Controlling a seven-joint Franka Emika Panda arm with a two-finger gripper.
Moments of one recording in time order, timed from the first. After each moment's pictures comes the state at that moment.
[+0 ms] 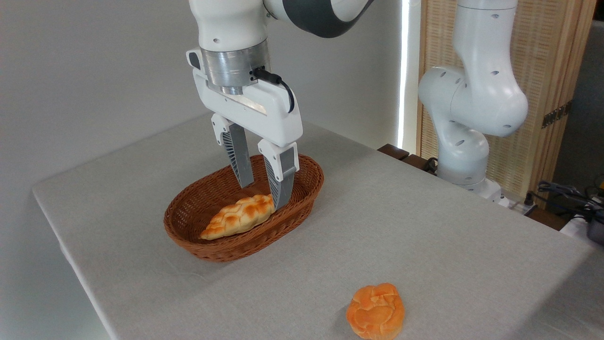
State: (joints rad) arm -0.15 -0.10 0.11 -1.87 -0.05 1.77 0.70
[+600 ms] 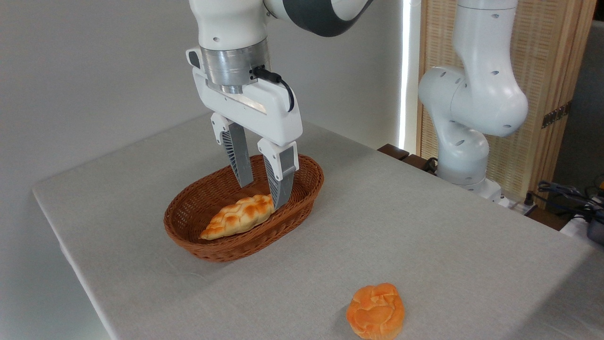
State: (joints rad) arm -0.15 -0.10 0.11 -1.87 -0.05 1.77 0.70
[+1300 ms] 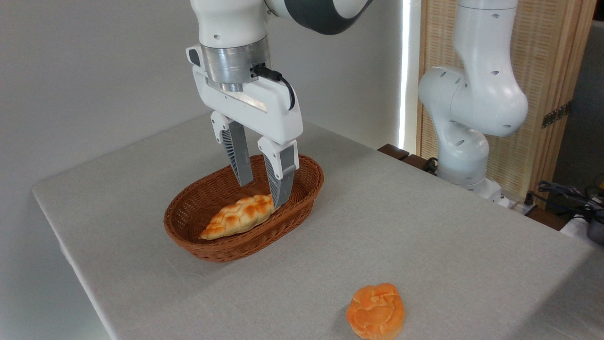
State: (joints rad) arm -0.15 -0.11 0.11 -1.87 -0.05 1.77 0.70
